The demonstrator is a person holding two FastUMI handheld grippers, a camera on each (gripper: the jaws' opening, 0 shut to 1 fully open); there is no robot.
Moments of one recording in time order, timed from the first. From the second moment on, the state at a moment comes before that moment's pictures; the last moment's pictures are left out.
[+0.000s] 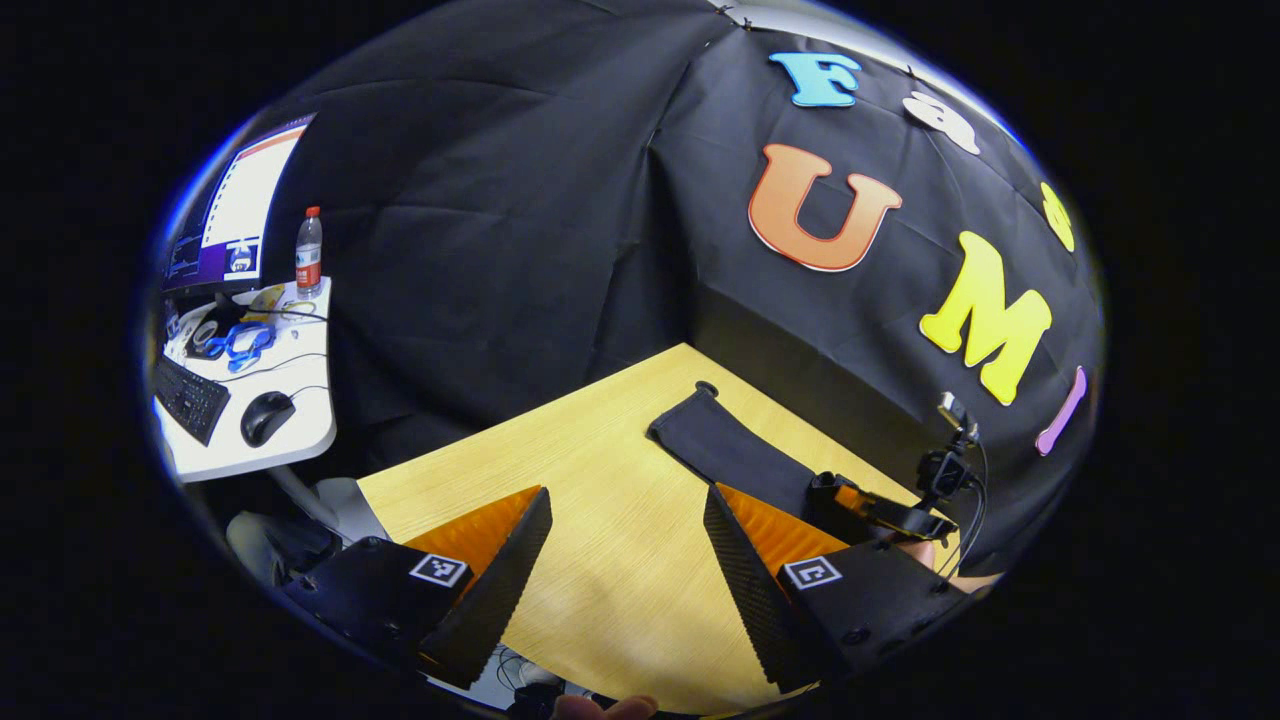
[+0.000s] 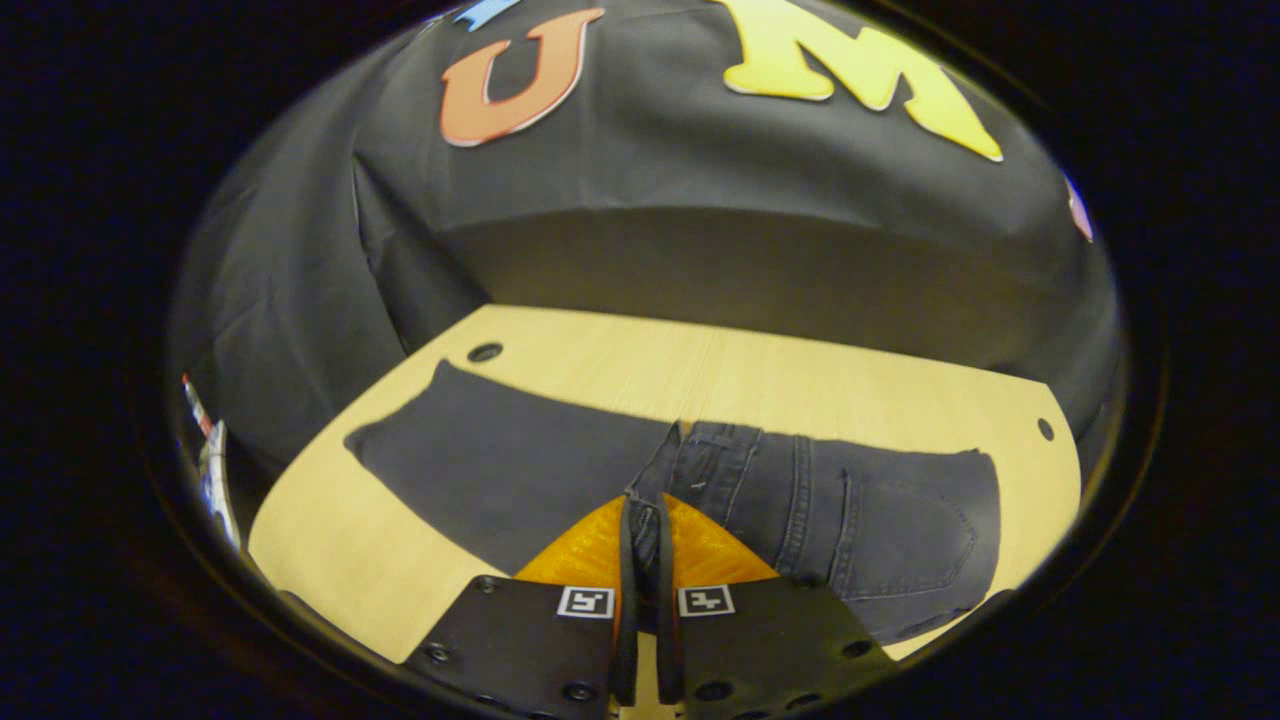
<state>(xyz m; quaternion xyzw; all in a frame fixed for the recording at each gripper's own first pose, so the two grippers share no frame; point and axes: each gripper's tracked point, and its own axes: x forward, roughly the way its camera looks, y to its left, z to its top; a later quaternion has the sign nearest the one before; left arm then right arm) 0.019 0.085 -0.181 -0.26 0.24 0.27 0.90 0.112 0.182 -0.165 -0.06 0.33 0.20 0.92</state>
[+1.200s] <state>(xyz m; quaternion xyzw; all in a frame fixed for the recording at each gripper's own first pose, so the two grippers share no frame) 0.196 0.111 -0.236 -0.42 0.25 0.17 0.86 0.049 0.042 0.061 -0.04 0.26 0.24 0.94</state>
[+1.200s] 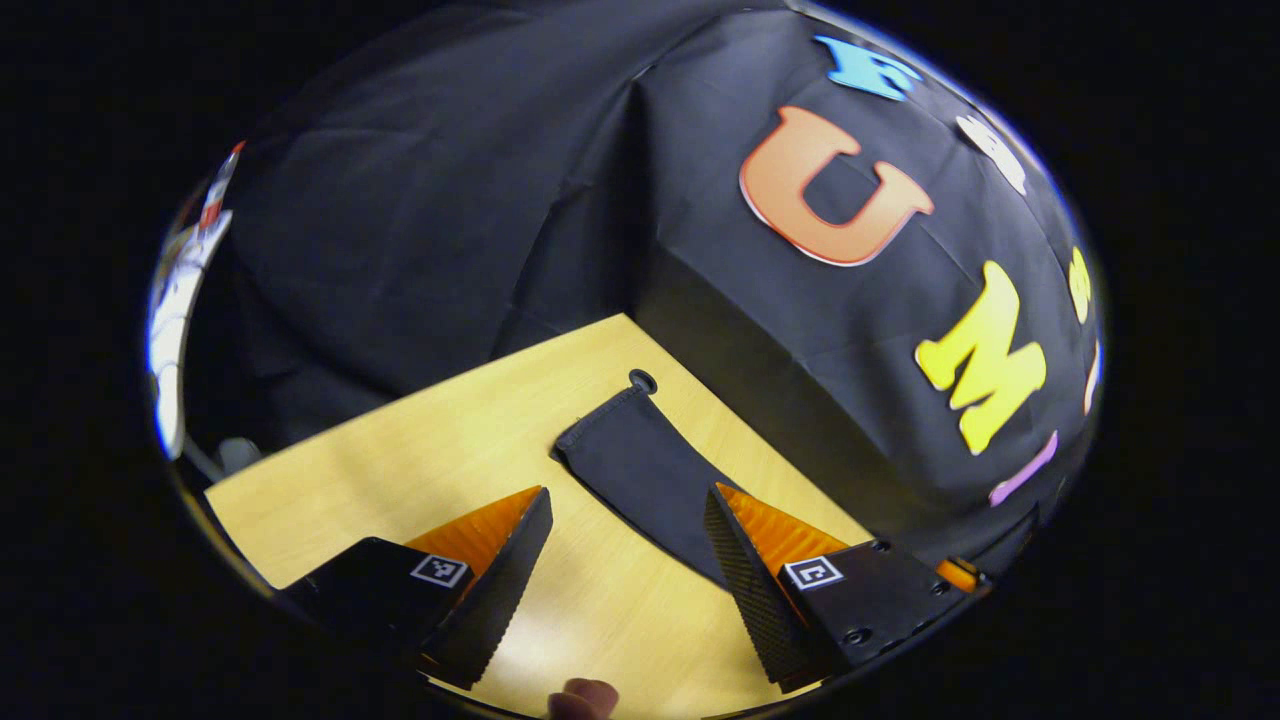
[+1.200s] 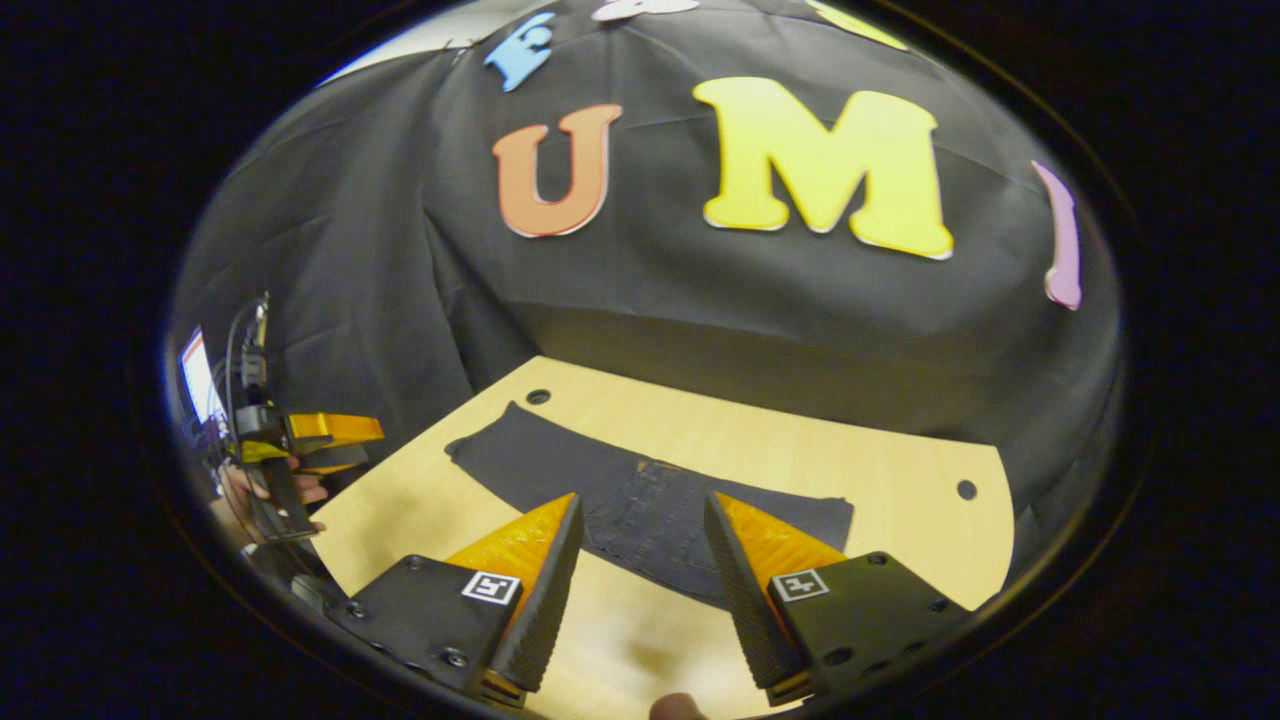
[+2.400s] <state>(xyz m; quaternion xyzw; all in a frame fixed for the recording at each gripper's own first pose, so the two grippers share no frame) 0.303 0.141 -0.365 -0.59 0.31 0.21 0.72 0.035 -0.128 0.012 0.03 0.36 0.07 0.93</state>
